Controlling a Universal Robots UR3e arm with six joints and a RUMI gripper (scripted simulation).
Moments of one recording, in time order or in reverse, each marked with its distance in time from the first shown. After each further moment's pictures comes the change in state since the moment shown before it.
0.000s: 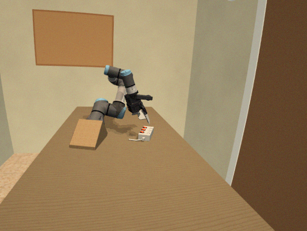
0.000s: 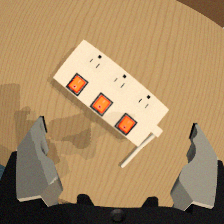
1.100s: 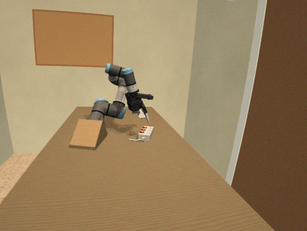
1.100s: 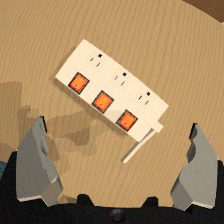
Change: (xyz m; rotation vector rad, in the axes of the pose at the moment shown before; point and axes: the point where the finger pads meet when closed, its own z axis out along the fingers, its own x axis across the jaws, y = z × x) arm 0.000 -0.001 -0.007 -0.031 -0.006 0.024
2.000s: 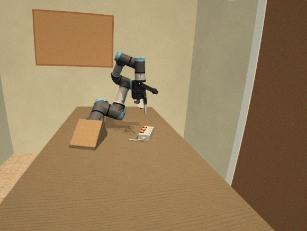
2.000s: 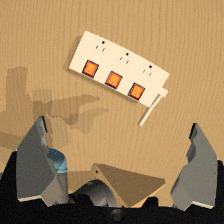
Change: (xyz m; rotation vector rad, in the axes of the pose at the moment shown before) arm -0.012 -0.012 -0.050 -0.264 0.005 0.196
